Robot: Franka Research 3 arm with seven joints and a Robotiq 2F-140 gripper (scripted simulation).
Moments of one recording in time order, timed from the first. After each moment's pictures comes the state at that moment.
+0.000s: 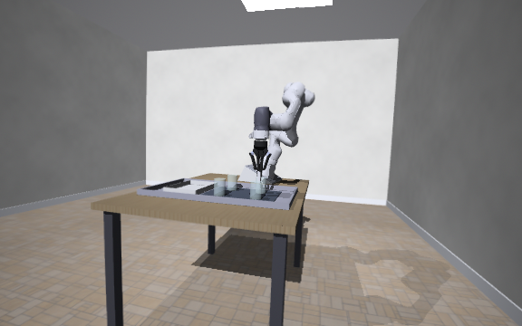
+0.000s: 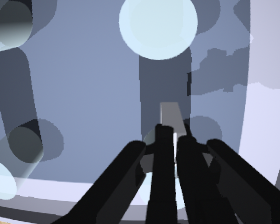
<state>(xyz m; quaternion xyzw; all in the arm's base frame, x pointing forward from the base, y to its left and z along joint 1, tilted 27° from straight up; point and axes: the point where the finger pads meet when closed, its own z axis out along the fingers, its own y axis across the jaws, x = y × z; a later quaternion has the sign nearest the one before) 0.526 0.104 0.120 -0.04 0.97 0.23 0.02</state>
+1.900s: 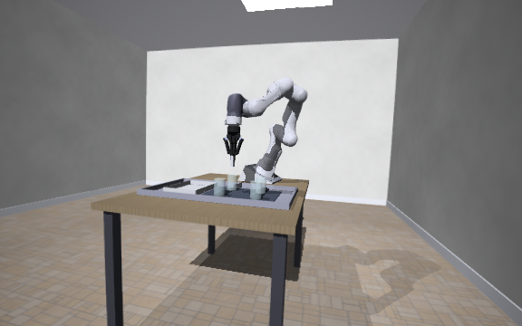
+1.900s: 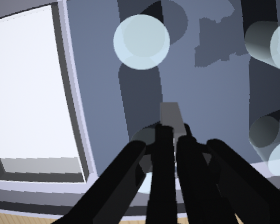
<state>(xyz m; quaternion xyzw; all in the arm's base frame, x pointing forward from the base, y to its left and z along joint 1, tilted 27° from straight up) 0.504 -0.086 0.110 0.00 0.97 0.23 0.02</state>
